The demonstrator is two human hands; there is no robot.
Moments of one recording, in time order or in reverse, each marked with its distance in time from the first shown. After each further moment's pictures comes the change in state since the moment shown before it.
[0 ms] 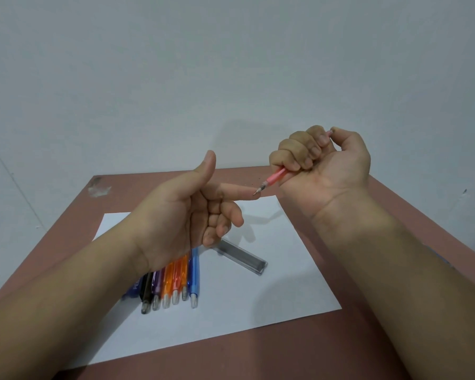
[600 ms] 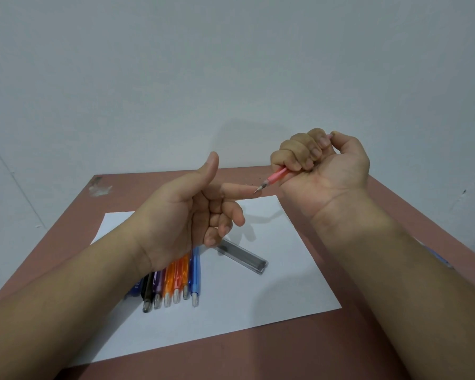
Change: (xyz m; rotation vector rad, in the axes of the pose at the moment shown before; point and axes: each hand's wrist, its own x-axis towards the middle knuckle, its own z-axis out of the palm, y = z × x) left_hand 0.000 -0.002 0.000 -0.005 0.011 0.008; right_hand 0.000 0.003 0.000 0.047 0.020 0.000
